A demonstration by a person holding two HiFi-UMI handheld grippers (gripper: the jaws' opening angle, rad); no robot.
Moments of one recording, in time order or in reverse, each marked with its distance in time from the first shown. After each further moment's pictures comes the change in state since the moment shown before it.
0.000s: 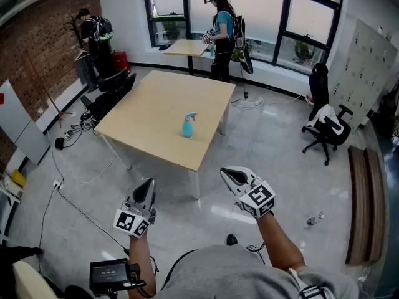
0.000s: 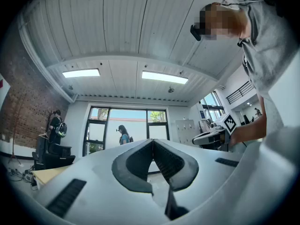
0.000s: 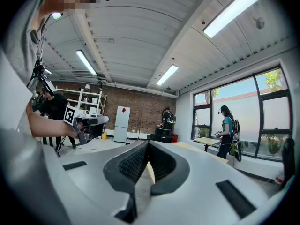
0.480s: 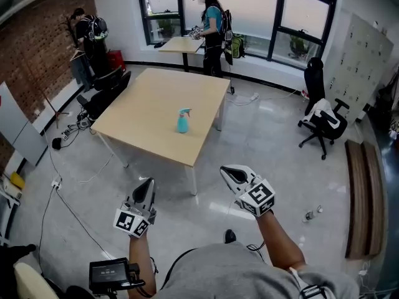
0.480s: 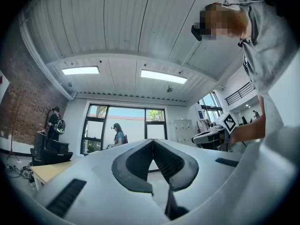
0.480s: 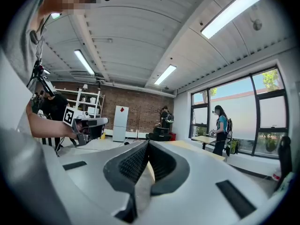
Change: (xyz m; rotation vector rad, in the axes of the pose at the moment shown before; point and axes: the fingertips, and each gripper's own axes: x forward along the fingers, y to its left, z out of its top) left arm -0.009 -0.023 -0.007 -0.021 0.011 -0.013; right arm -0.026 0.007 -0.006 0.008 0.011 -0.020
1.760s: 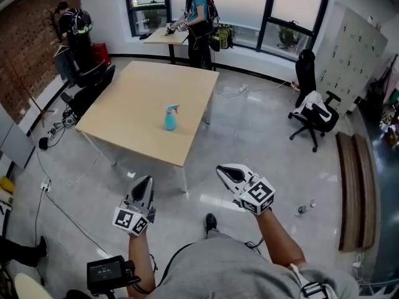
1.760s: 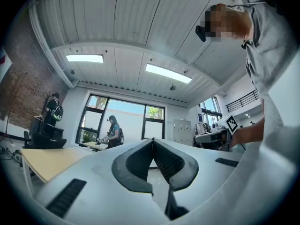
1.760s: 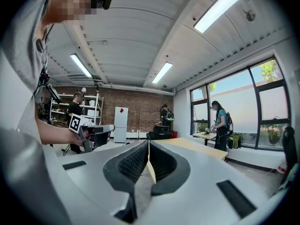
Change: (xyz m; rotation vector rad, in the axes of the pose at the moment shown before) left arm 0.054 0.015 -0.053 -0.111 0.028 -0.025; right arm 0.013 -0.040 -0.026 0.057 0.003 0.025
